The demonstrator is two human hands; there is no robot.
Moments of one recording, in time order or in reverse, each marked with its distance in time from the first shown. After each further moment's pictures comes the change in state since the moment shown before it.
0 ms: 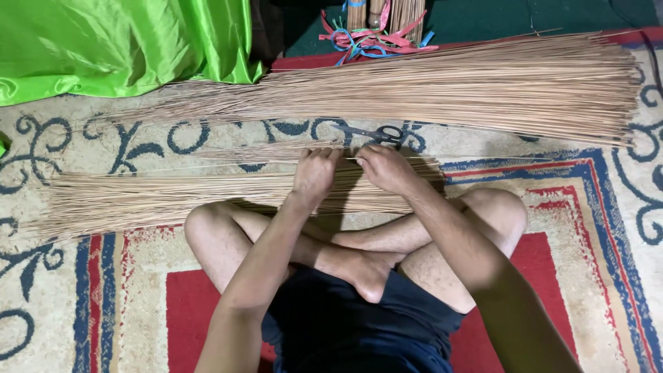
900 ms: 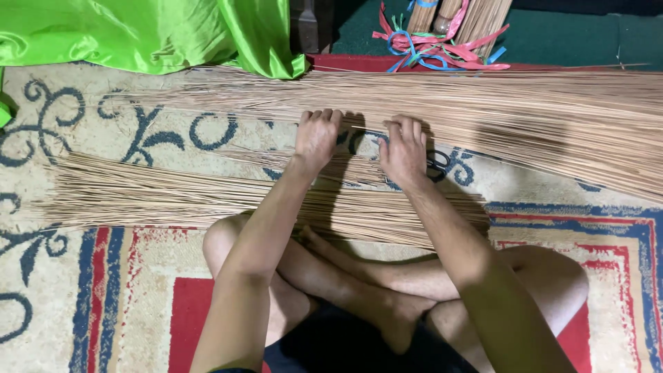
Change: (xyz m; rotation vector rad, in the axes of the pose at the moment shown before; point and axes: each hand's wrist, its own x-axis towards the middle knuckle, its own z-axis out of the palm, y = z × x) left_hand 0.067 -0.142 0.058 0.100 0.069 -0.114; right_hand 0.112 0.014 0.041 -0.424 0.364 0.083
